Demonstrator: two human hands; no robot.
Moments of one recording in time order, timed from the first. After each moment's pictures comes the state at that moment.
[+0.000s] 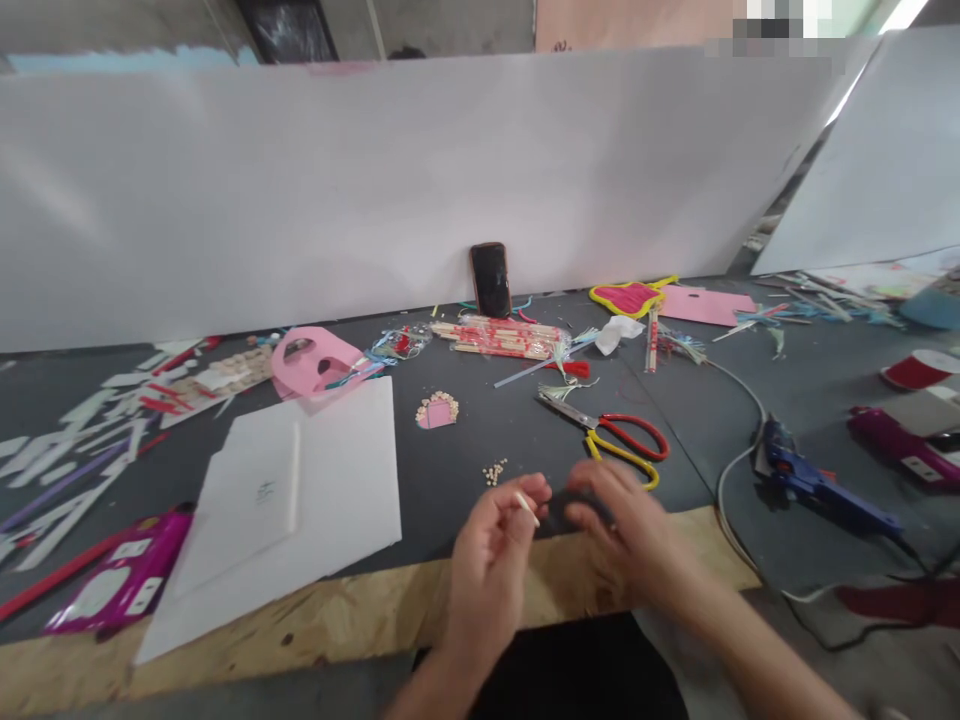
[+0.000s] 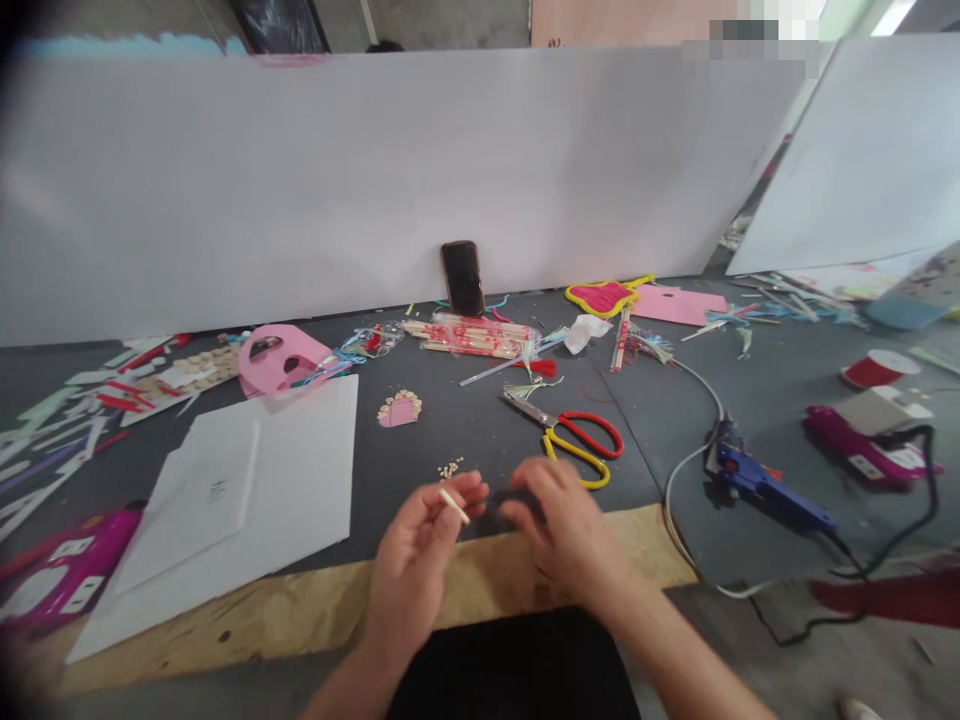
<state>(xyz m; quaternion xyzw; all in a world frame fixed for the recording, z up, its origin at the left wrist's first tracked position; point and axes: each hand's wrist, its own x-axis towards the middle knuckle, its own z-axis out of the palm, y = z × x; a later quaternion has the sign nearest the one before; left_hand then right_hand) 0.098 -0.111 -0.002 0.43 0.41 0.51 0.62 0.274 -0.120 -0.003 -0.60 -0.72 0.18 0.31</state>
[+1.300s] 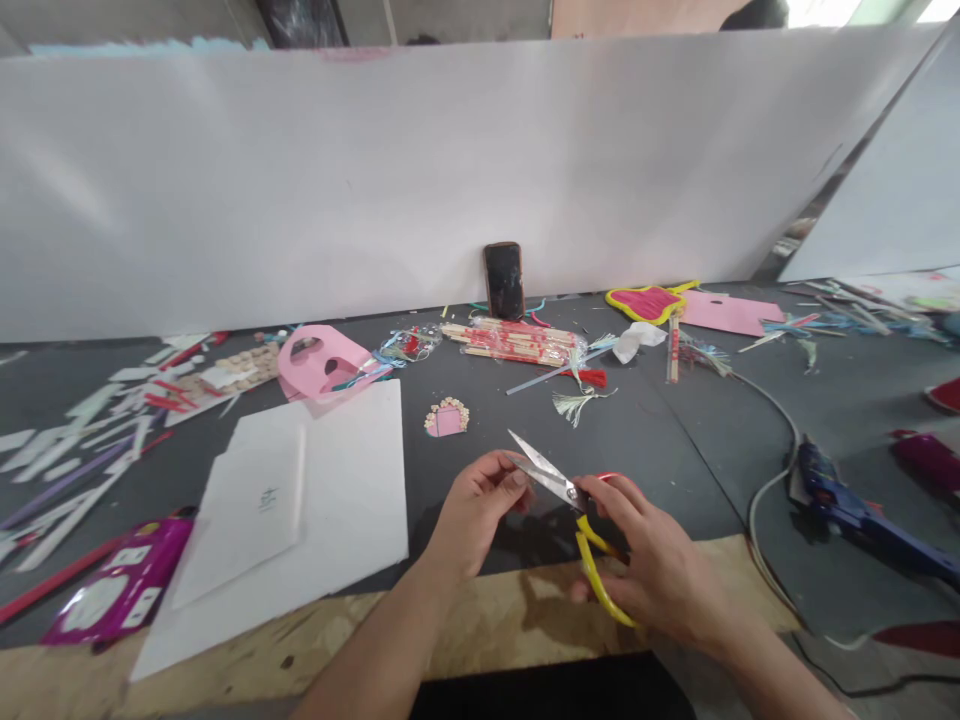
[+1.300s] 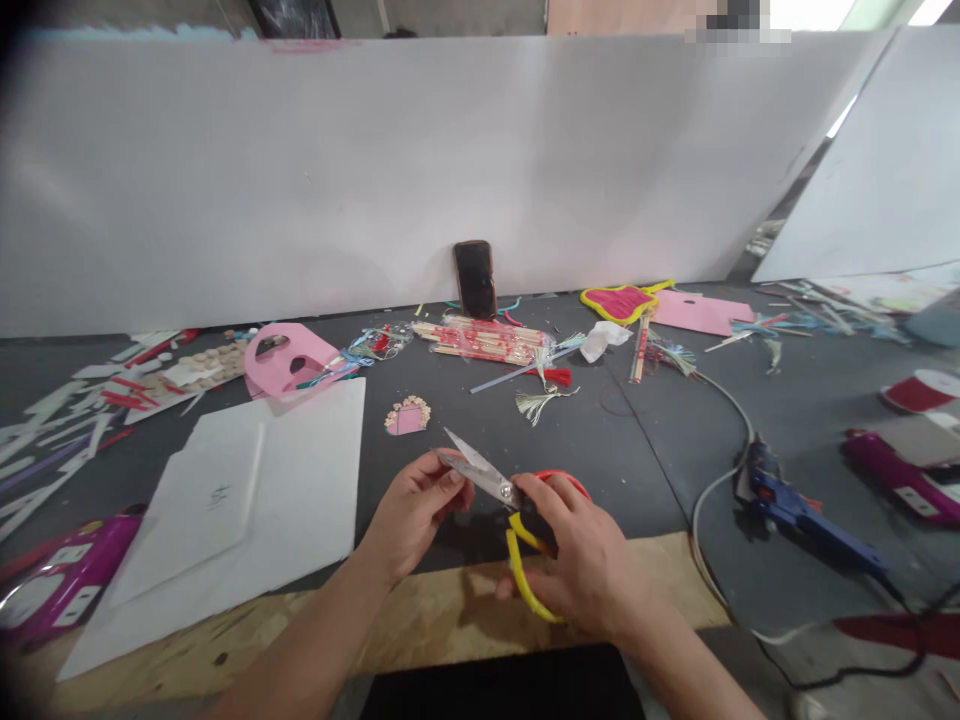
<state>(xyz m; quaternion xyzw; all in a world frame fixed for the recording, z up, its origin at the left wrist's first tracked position) 0.080 -0.041 -0.017 0.40 0.33 0.43 0.74 0.271 -0.113 -0.001 -0.59 -0.76 0.14 0.22</state>
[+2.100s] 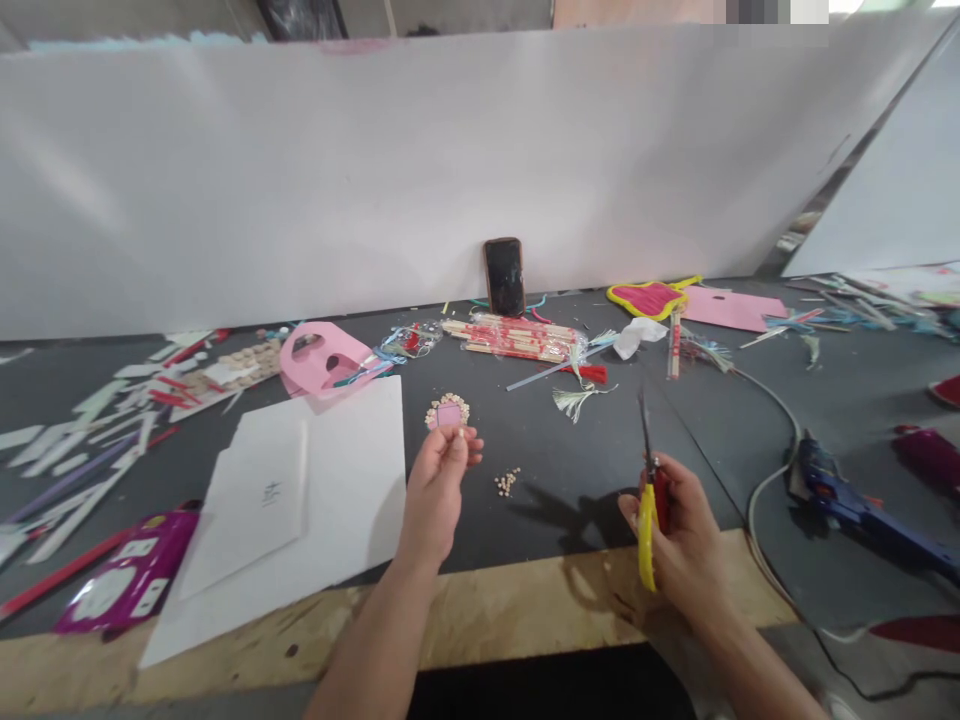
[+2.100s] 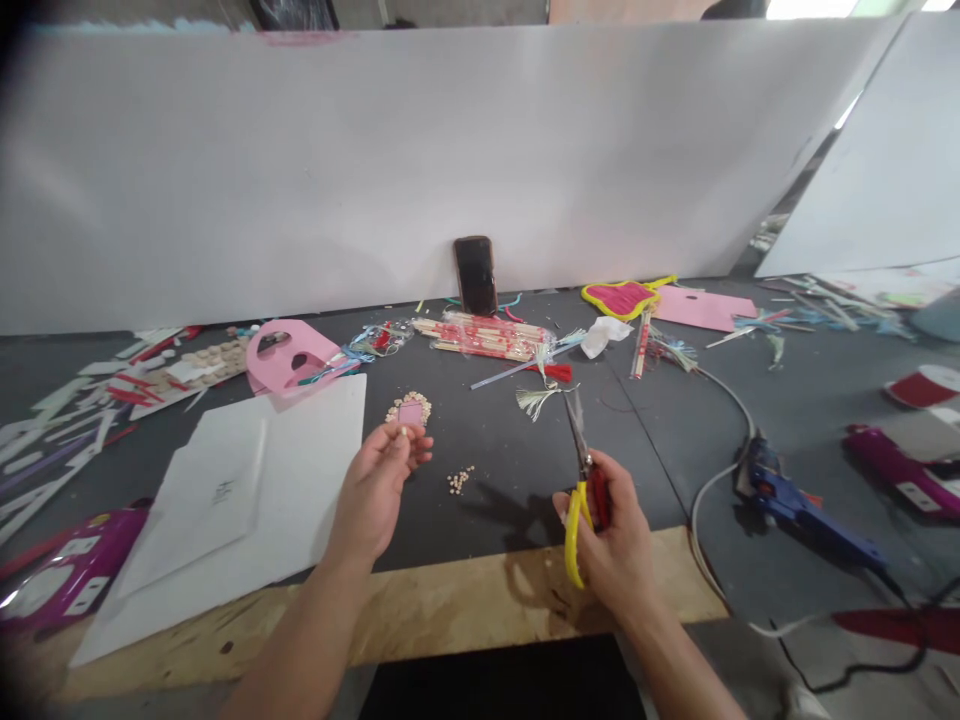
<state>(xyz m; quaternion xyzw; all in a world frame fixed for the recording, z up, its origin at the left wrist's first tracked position) 0.056 -0.028 -0.017 0.42 0.46 0.54 0.56 0.286 -0.117 -0.042 -0.68 -0.51 0.16 0.51</state>
